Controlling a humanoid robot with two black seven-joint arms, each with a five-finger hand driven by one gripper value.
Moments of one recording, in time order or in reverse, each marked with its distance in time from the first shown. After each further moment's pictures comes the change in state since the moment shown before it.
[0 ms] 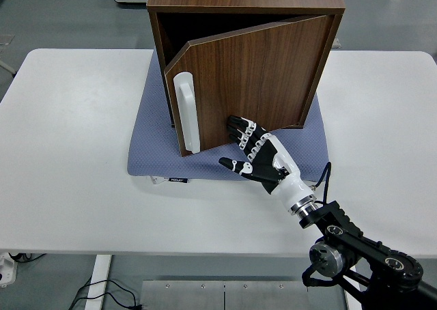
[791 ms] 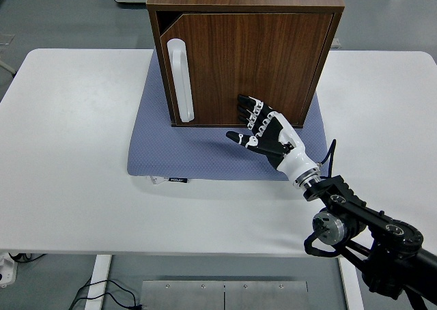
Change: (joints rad) left arm 0.000 0.000 0.000 0.000 0.000 0.000 0.000; right arm 0.144 -0.012 -0.020 -0.101 0.117 -0.012 -0.045
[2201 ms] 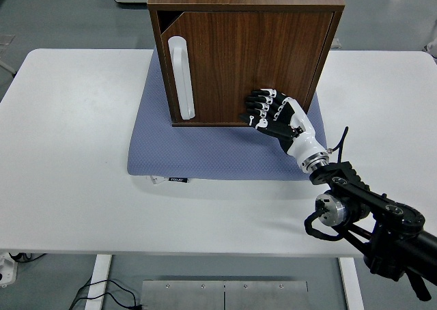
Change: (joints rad) left arm 0.000 0.000 0.000 0.000 0.000 0.000 0.000; right arm 0.090 -0.011 -0.033 -0.066 0.080 -0.120 -0.007
